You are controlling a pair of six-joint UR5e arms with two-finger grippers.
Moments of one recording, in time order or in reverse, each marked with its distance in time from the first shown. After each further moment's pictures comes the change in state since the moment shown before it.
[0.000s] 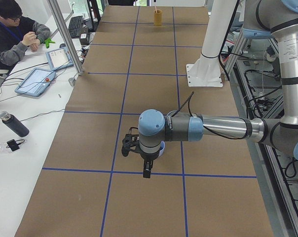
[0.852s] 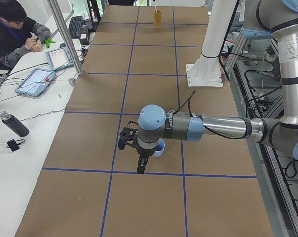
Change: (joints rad) left arm -0.007 -0.008 -0.003 -0.173 0.001 -0.007; right arm 0.001 0.011 0.026 0.003 0.002 0.005
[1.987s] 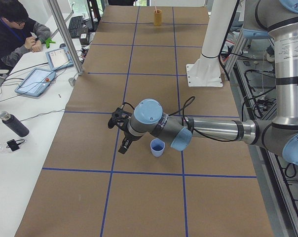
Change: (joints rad) left arm 0.058 -0.041 0.096 -0.433 -0.178 -0.225; right arm -0.016 -0.012 0.058 0.294 0.096 0.255
